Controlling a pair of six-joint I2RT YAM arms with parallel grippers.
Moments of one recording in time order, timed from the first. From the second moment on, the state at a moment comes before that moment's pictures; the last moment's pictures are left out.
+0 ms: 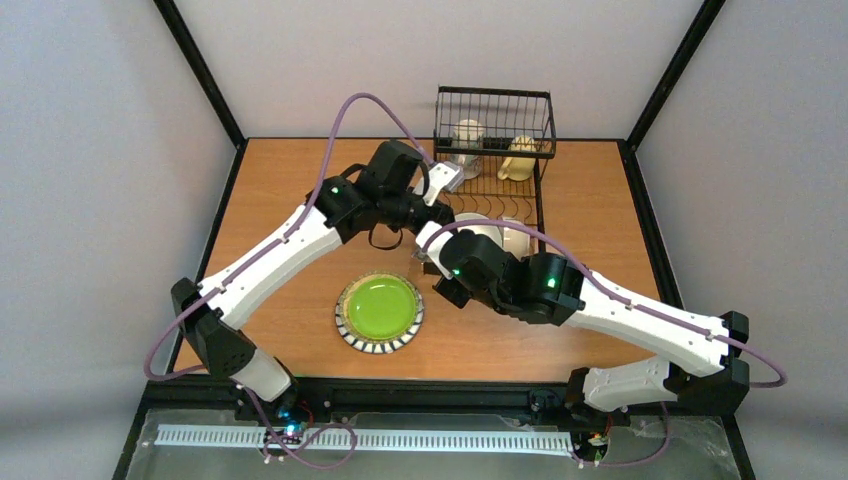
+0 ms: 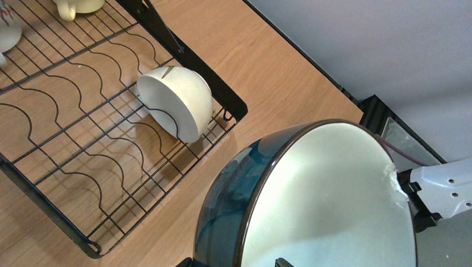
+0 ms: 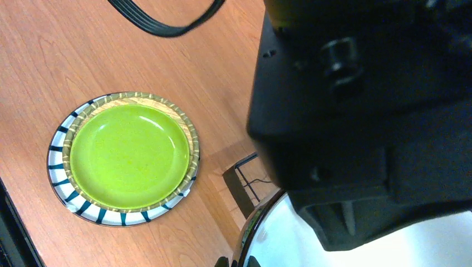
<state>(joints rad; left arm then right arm) -0.79 1.55 1.64 -0.81 0.36 -0.20 1.21 1.23 1.35 -0.84 0.44 -0.07</state>
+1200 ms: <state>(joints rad) -0.80 1.50 1.49 -0.64 0.22 -0.30 1.24 1.25 1.35 -0.81 0.55 -0.04</state>
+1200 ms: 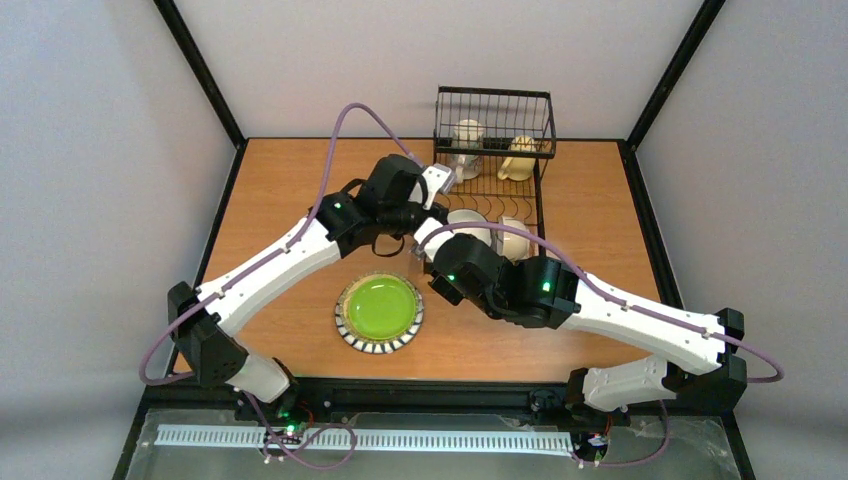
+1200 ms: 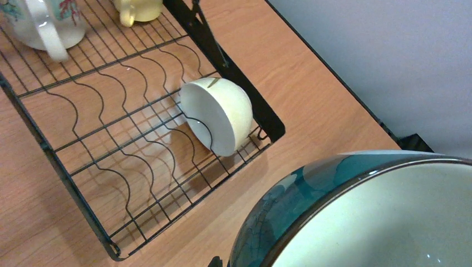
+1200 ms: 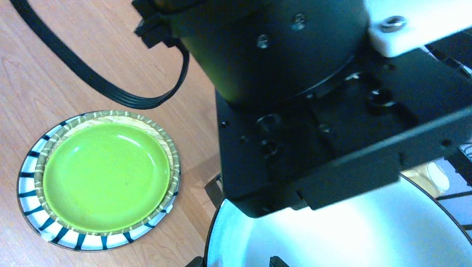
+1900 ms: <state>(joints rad) -0.80 1.49 1.38 -0.50 -0.09 -0.50 1.24 1.23 1.40 -0.78 0.78 0.06</state>
